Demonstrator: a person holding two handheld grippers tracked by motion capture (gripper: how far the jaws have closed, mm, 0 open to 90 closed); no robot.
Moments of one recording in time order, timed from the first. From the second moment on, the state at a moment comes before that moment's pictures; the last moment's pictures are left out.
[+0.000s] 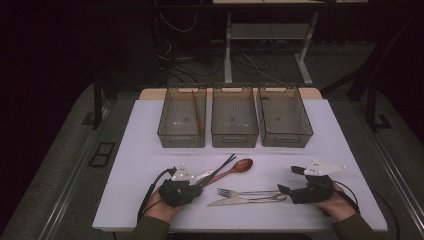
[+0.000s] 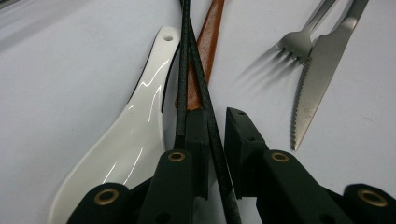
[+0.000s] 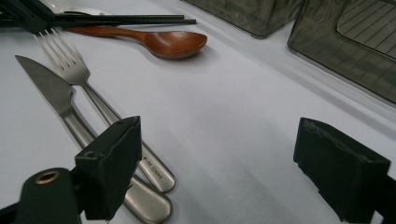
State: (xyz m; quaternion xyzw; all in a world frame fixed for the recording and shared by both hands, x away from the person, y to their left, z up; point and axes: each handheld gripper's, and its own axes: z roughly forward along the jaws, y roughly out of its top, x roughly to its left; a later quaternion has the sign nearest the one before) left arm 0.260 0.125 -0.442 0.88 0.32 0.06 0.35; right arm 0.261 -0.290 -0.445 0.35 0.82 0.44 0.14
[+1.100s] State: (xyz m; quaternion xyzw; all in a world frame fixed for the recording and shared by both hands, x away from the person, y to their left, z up) left arm 0.260 0.127 -0.433 0.86 0.34 0.06 0.38; right arm 0.261 -0.289 -0.445 0.35 0.82 0.44 0.14
